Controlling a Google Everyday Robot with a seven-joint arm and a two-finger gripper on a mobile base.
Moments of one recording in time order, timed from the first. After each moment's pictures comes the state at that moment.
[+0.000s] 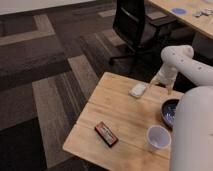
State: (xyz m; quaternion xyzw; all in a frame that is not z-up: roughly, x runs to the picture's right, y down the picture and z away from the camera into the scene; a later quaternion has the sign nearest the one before) arm 0.349 -0.014 0.847 -0.13 0.26 0.82 0.49
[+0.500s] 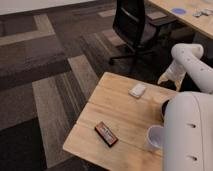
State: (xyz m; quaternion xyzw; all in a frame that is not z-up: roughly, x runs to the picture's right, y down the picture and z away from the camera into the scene) arm 0.430 -0.014 0.860 -0.12 0.27 0.83 0.48
